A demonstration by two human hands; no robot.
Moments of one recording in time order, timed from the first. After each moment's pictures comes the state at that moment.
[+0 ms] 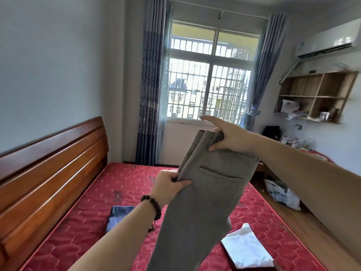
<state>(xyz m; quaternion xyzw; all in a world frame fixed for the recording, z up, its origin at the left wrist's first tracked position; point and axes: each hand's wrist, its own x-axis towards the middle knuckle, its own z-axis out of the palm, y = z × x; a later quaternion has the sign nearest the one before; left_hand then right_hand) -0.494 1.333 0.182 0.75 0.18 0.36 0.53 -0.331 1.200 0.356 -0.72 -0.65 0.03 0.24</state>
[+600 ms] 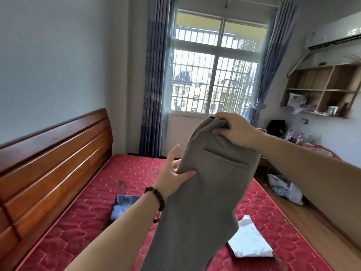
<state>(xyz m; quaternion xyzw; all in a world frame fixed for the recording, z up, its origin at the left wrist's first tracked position) -0.498 1.321 0.176 0.69 0.12 0.34 0.62 -0.331 1.198 0.341 -0.70 -0.65 -0.13 0.27</state>
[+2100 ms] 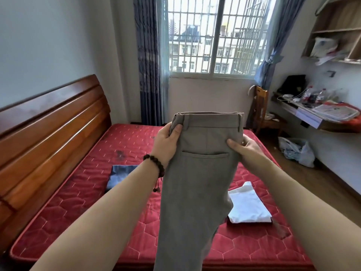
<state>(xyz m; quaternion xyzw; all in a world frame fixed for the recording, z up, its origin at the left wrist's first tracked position) -0.344 1.317 0.147 0.67 0.19 0.44 0.56 -0.140 1.160 0.131 -0.58 -0.37 0.30 0.67</state>
